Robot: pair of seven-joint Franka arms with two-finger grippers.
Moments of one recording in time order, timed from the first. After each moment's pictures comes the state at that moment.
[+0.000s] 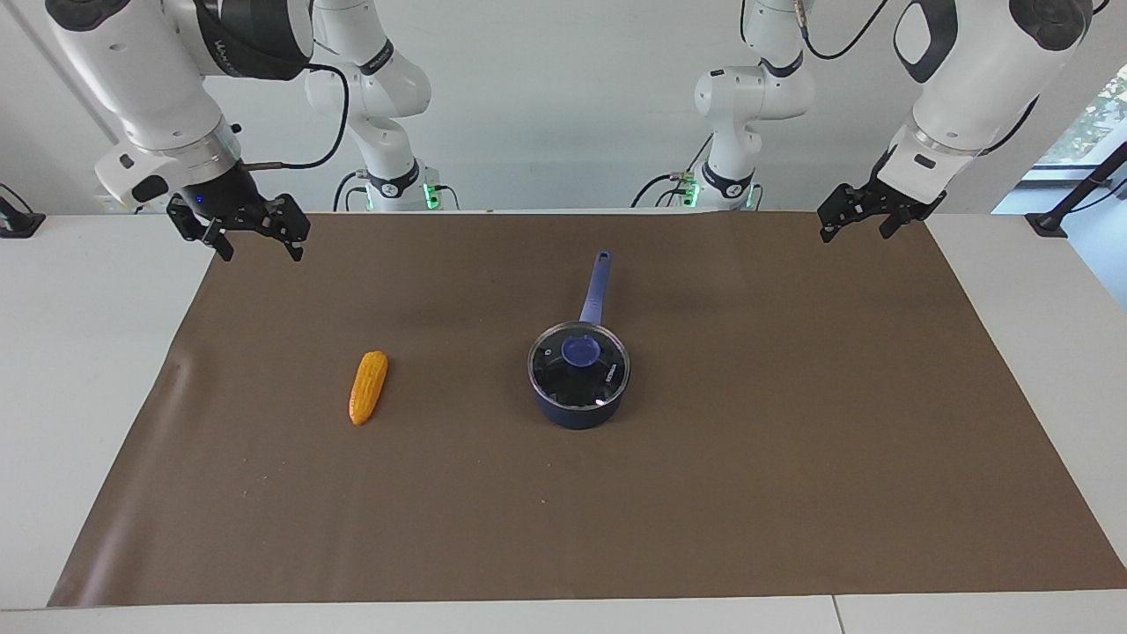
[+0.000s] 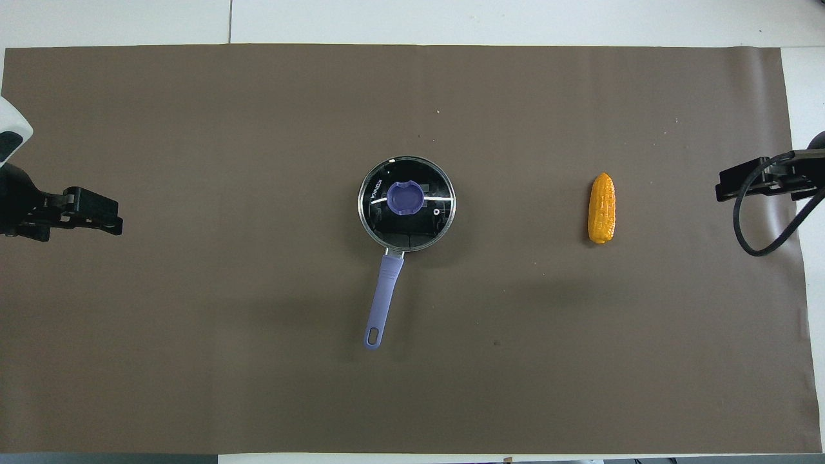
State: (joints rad) left arm -0.06 -0.05 -0.03 -1.66 -0.02 1.50 -0.09; right arm 0.01 0.01 -0.04 -1.62 -0.02 1.59 -0.01
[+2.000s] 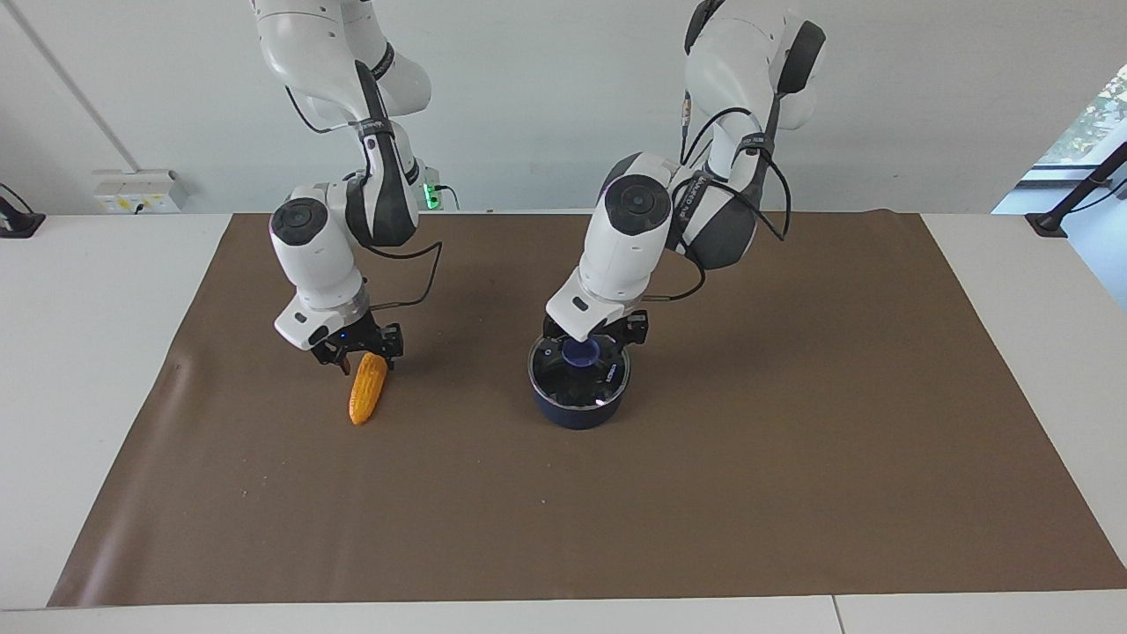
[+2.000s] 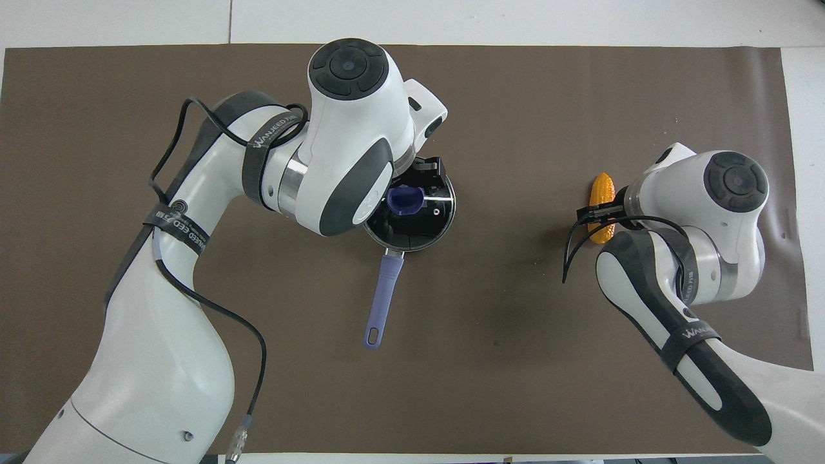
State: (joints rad) left arm -0.59 0.57 -0.05 -1.23 -0.11 1.77 -0.49; right arm 0.12 0.18 -0.03 -2.16 -0.02 2.39 0.00
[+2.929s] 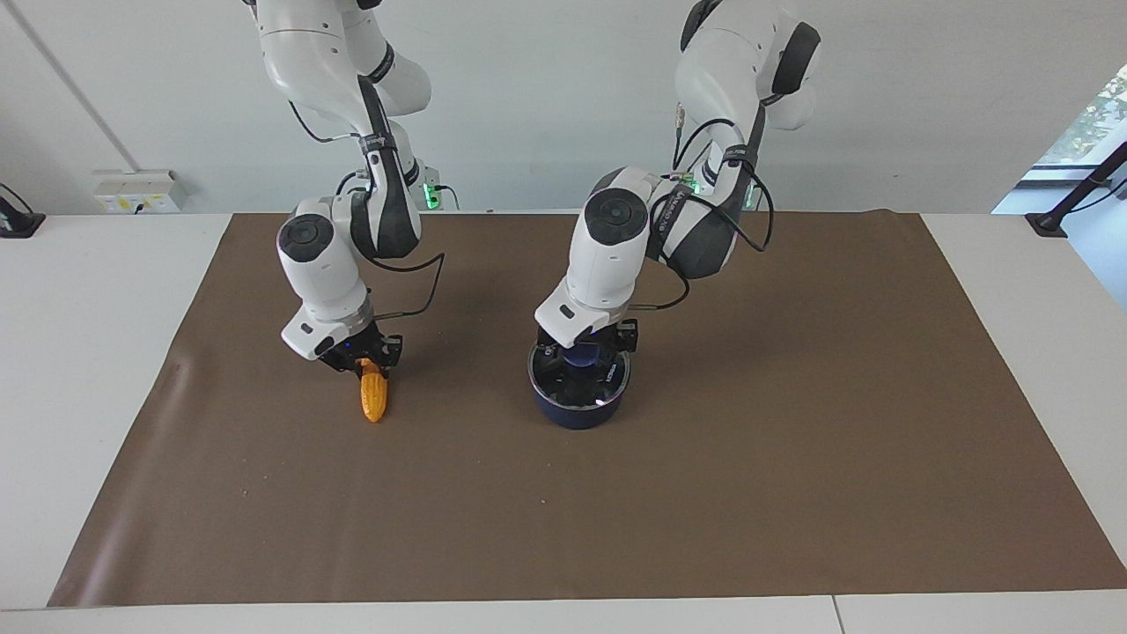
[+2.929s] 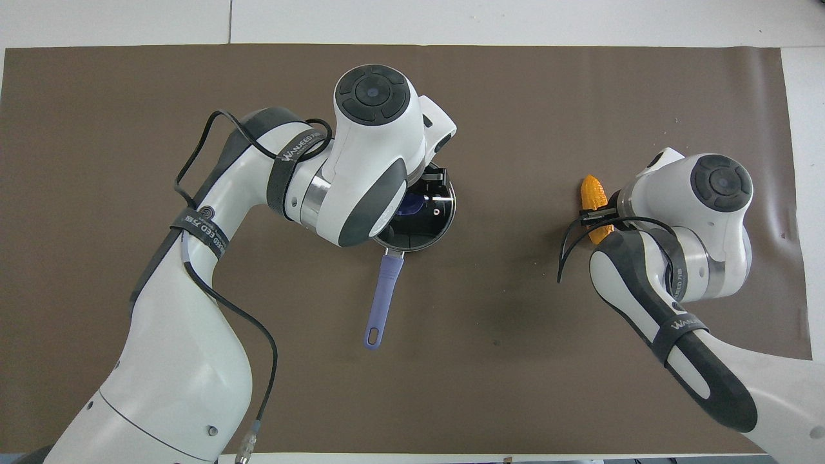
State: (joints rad) left arm -0.61 0.57 -0.05 -1.30 -0.07 1.85 -0.49; right arm 0.12 0.21 -0.03 -2.16 -0.01 2.40 0.00
